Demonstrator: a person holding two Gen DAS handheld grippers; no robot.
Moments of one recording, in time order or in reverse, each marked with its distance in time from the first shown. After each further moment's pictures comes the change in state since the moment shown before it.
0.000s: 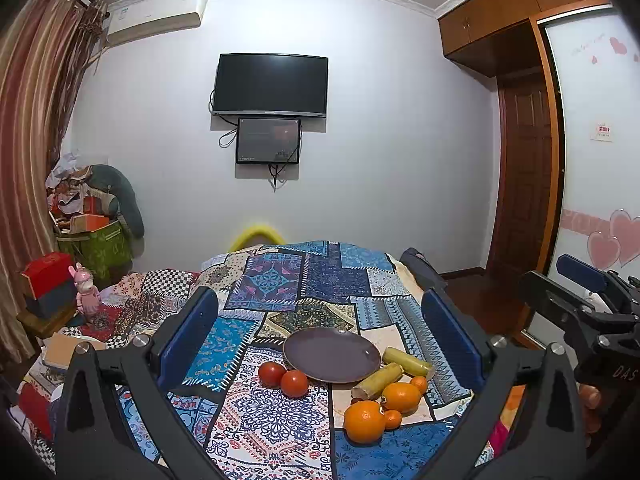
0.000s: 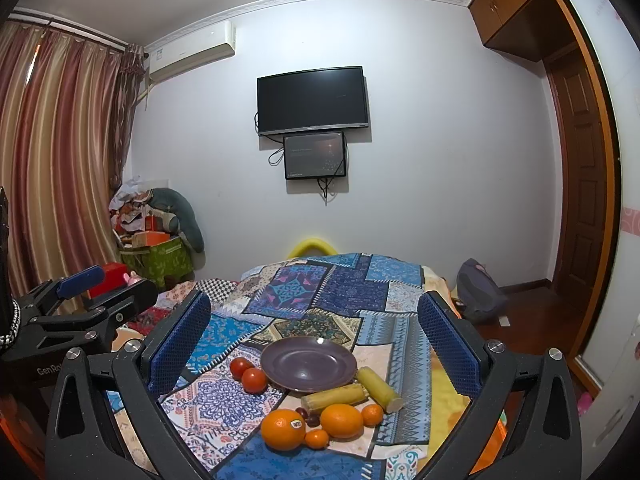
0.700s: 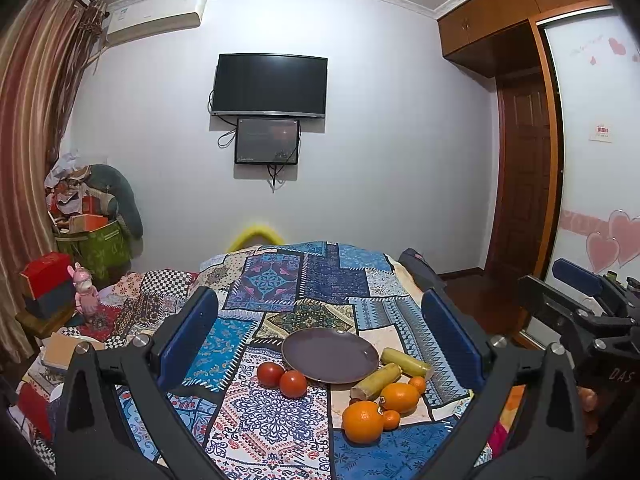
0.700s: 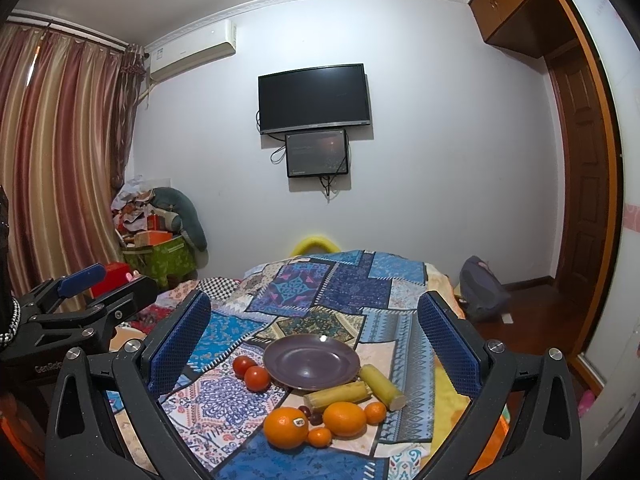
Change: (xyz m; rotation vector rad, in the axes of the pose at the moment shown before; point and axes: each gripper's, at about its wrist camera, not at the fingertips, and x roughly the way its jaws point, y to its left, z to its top) left arm 0.000 0.000 0.000 -0.003 0.000 -0.004; right arm 0.001 0.001 -0.002 0.009 0.008 0.013
